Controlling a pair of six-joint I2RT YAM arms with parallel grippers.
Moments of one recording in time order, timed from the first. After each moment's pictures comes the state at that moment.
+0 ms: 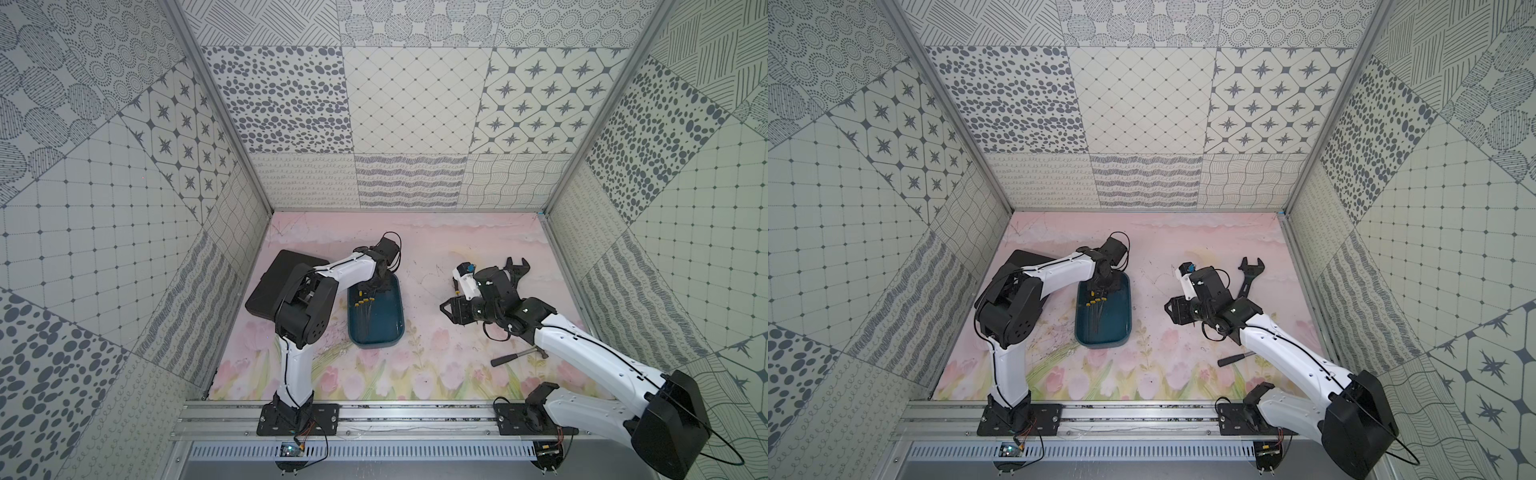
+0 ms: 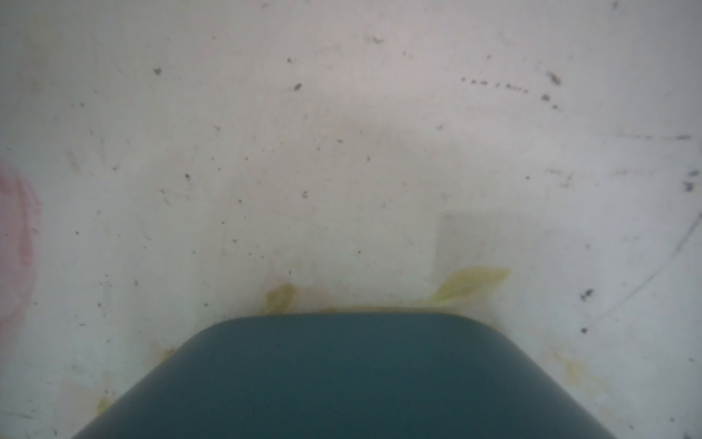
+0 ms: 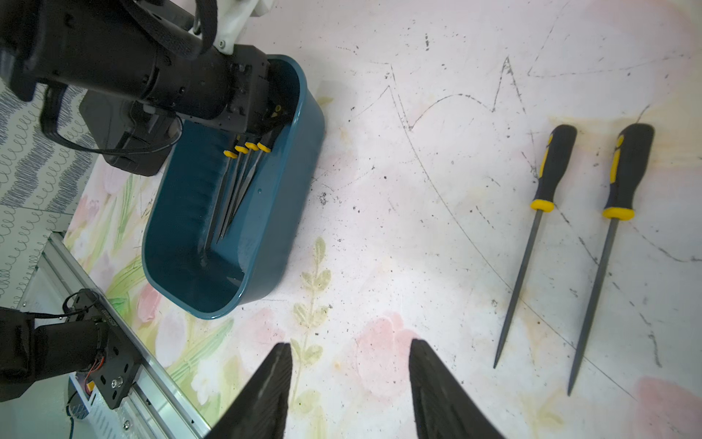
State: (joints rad) left arm -0.48 2.03 1.41 -0.70 -0.21 -0.53; right arm 0.62 1.13 0.78 -0.45 -0.18 0.37
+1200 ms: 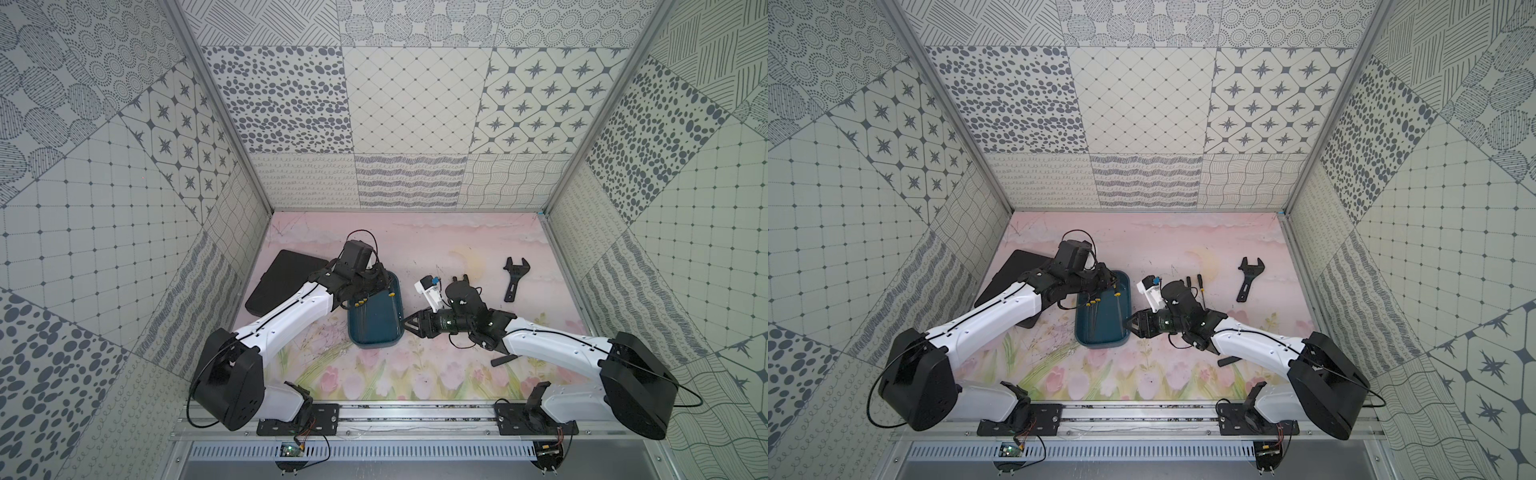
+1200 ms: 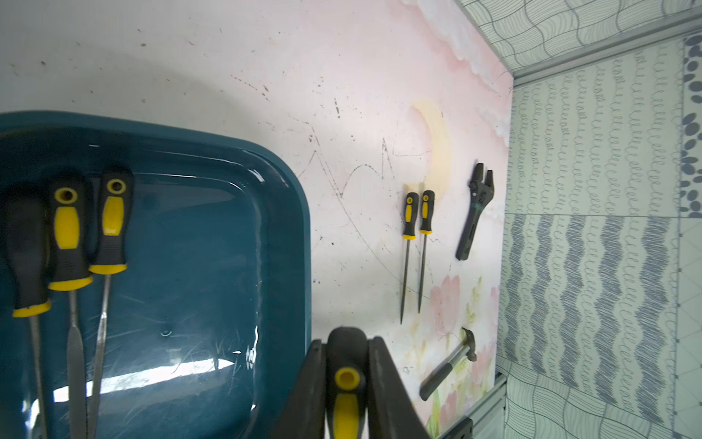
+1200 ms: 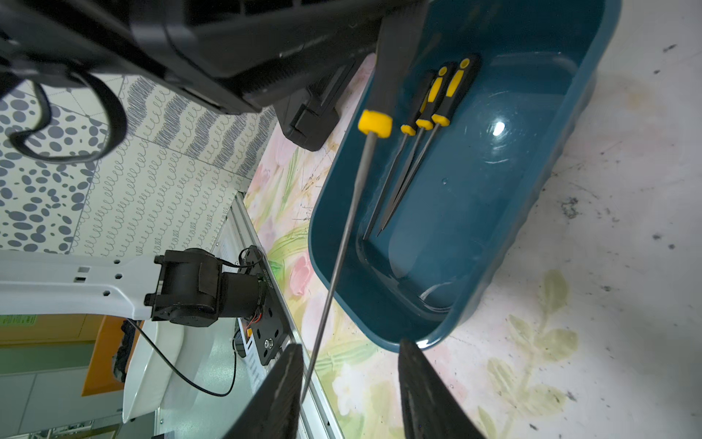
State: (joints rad) left arm -0.48 1.41 1.04 -0.39 0.23 -0.85; right arm 0.84 1.34 0.68 0.12 -0.45 0.63
